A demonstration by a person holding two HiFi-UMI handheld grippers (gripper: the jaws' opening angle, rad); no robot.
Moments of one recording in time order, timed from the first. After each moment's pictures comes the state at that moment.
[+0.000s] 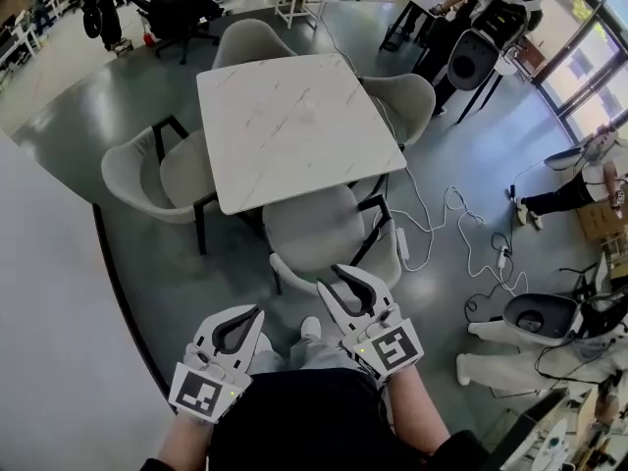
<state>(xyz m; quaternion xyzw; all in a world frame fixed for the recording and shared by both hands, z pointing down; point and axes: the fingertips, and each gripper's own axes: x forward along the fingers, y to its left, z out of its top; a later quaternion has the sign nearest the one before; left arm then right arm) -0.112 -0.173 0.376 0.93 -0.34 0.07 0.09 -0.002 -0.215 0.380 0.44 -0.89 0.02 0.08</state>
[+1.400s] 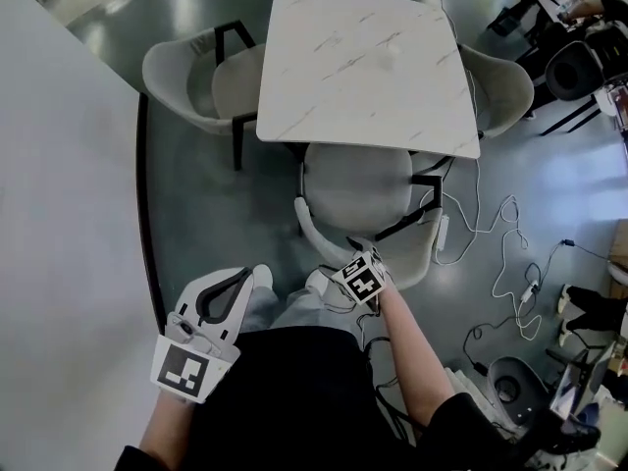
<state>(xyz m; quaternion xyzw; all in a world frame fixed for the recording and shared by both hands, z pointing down) -0.094 -0.186 0.424 0.84 -0.49 0.16 0.14 0.044 -0.214 0.747 0.16 -0.84 0.21 0.47</state>
